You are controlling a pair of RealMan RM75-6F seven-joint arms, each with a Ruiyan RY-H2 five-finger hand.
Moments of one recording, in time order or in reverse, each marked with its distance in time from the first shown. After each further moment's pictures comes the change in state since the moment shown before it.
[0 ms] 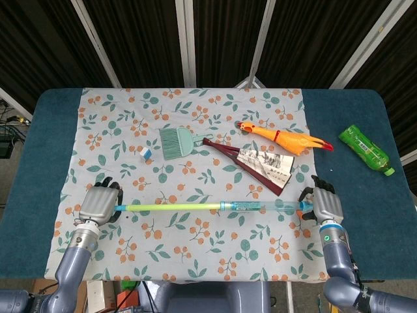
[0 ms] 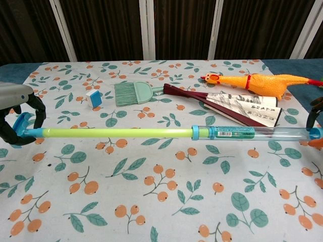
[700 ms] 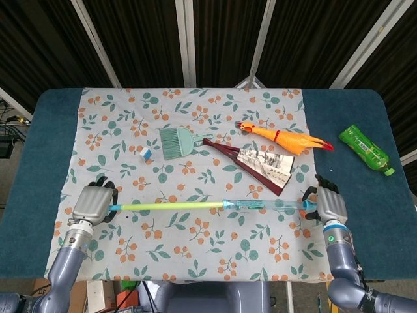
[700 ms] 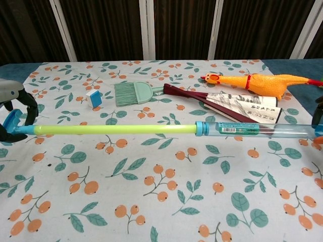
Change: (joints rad) left arm 0.017 0.052 0.002 -0.030 0.013 -0.017 -0.015; right arm -0.011 0.032 0.001 -0.020 -0.006 -0.001 0.022
